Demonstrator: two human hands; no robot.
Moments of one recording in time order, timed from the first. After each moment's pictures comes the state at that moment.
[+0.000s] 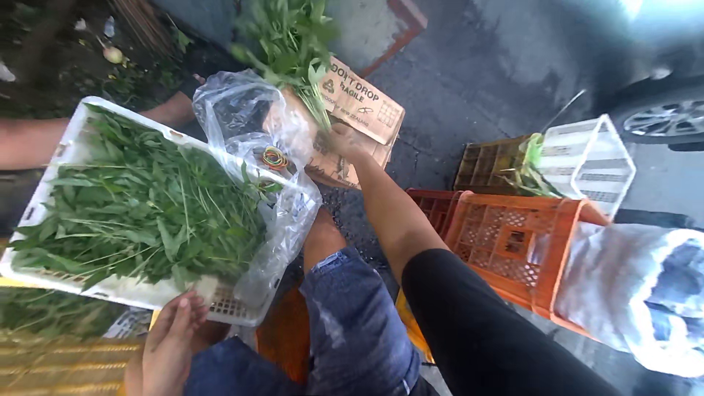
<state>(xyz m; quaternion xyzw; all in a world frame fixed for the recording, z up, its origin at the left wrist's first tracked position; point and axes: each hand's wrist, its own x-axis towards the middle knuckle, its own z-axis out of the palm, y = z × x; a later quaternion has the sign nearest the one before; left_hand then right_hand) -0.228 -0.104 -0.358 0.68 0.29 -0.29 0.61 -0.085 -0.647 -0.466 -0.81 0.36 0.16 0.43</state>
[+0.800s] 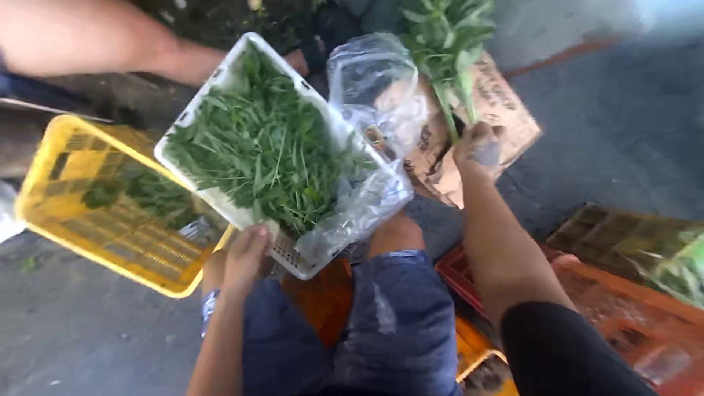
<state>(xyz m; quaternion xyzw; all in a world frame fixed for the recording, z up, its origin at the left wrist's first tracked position) -0.225 -0.099 -0.356 0.67 0.29 -0.28 0.62 -0.105 -0.634 -0.432 -0.92 0.38 0.05 0.11</state>
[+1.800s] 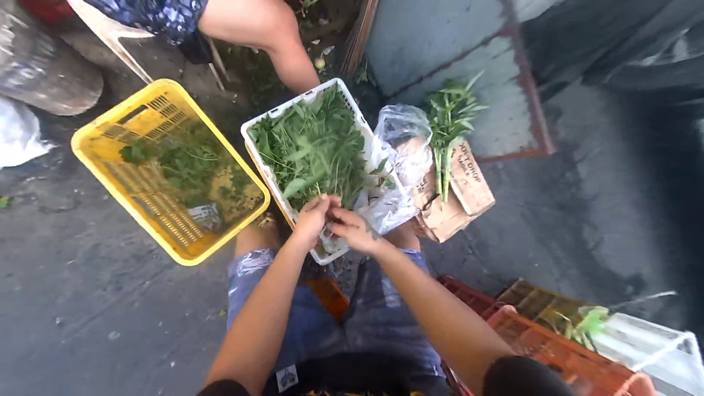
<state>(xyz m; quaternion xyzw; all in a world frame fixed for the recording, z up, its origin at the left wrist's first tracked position) -0.214 -0.134 -0.328 0.51 0.24 -0.23 0.79 -0.204 -0.283 -0.298 -0.77 -0.01 0.39 0.50</state>
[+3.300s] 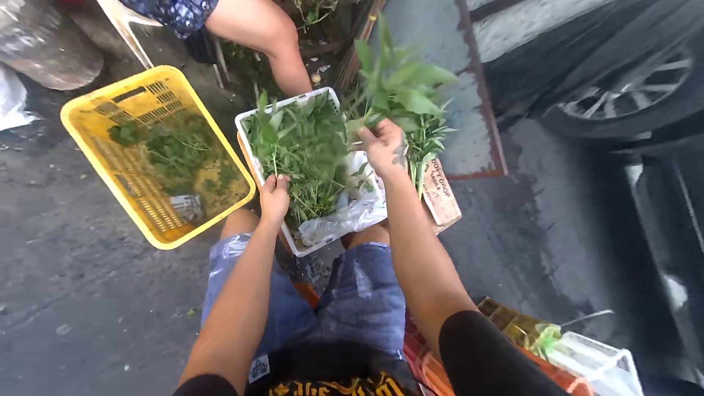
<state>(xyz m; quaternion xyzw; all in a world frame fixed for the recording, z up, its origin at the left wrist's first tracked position) -0.220 -0.112 -0.339 0.66 0.31 -0.07 0.68 -0.083 -0.316 -0.218 -0.78 -0.06 0.03 0.62</state>
